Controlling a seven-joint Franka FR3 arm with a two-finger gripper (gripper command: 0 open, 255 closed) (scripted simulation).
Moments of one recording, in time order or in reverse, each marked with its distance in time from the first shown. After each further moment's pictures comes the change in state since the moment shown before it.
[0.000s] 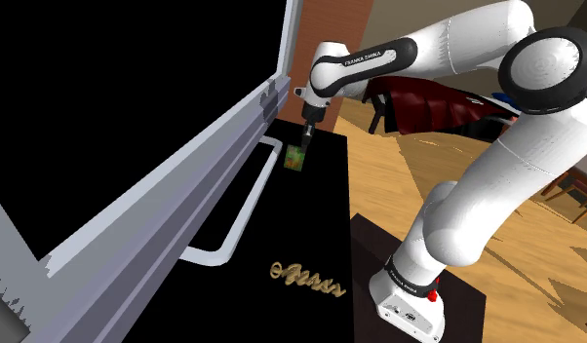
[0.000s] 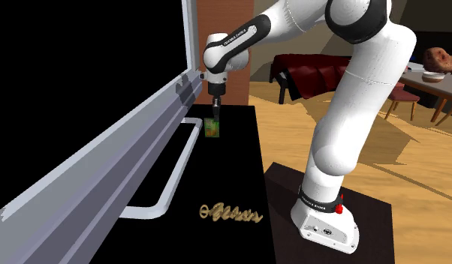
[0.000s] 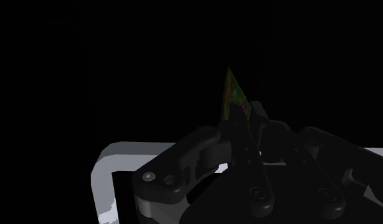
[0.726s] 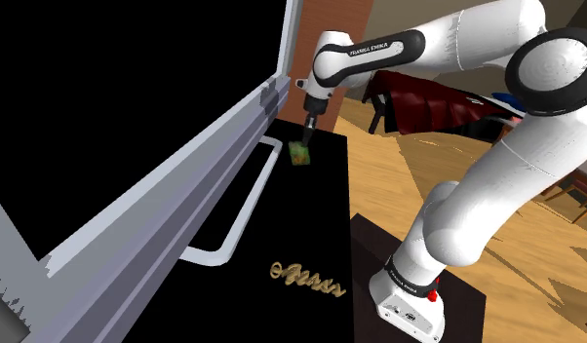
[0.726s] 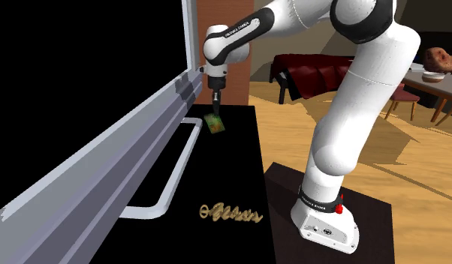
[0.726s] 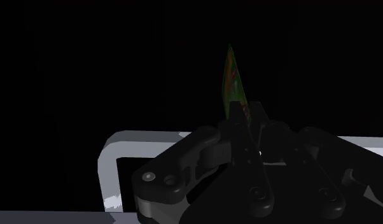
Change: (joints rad) arm 0.000 -0.028 0.005 0.043 -0.009 -0.070 0.011
